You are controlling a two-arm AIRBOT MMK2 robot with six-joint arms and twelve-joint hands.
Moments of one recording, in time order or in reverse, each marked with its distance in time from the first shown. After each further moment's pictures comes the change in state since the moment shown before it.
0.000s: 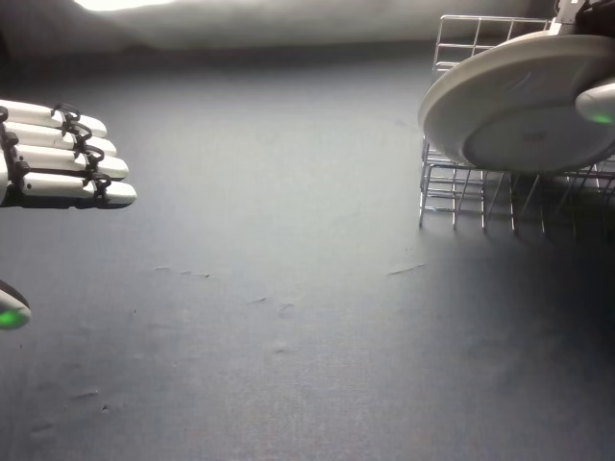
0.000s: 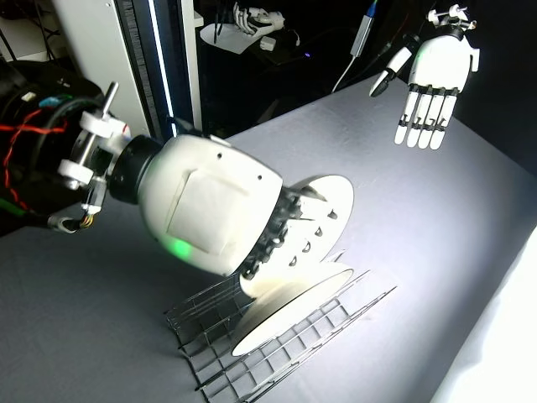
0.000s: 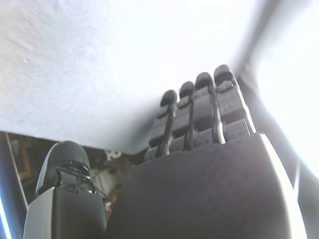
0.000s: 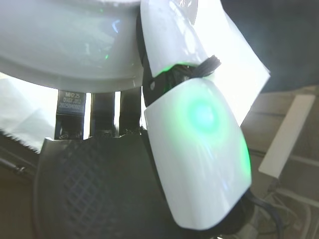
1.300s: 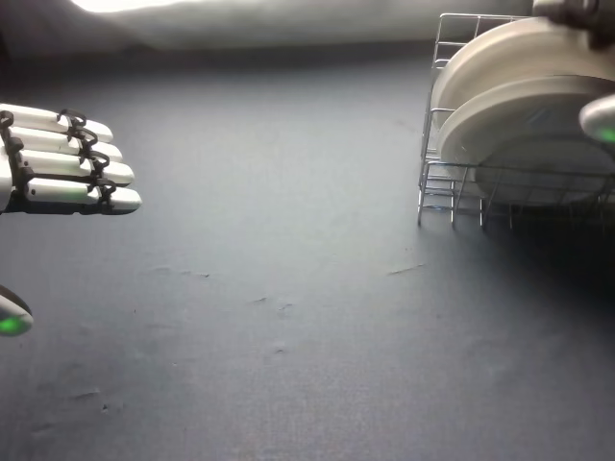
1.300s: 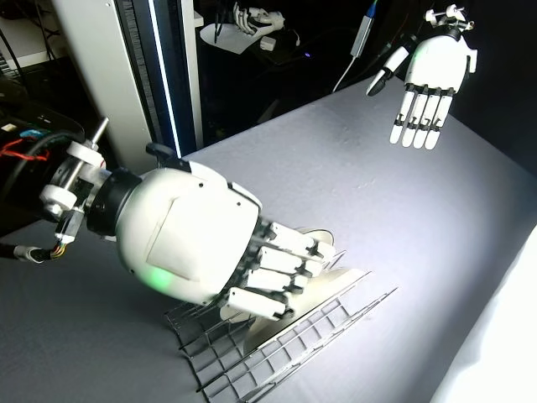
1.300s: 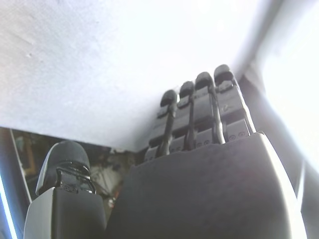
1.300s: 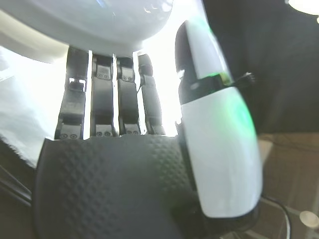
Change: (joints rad) left arm 0.000 -0.001 -0.011 0.006 -0.016 -0.004; right arm -0.036 -0.006 0.069 -0.252 0.016 -0.013
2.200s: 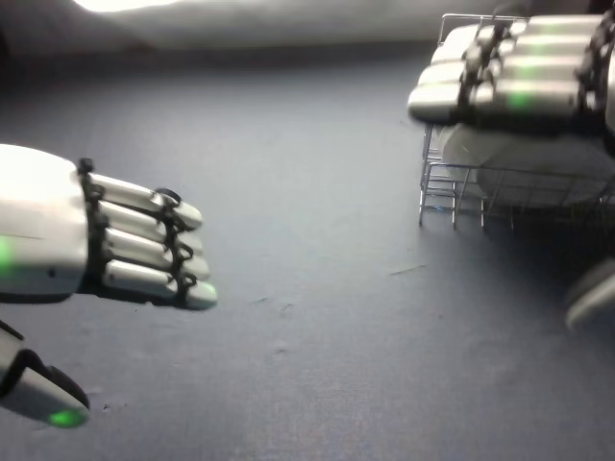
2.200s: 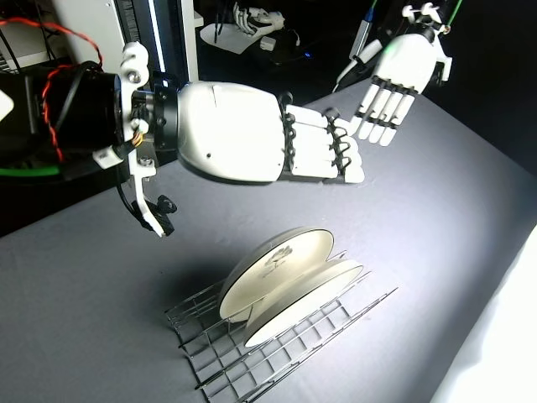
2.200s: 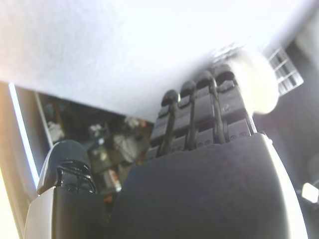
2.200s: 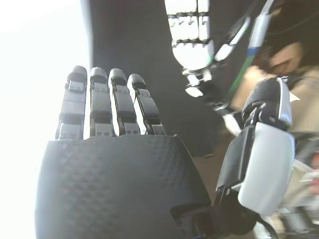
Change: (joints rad) left arm 0.000 -0.003 -0.134 0.008 -0.097 -0.022; right arm 0.085 -0.015 -0.021 -0.759 0.288 -0.021
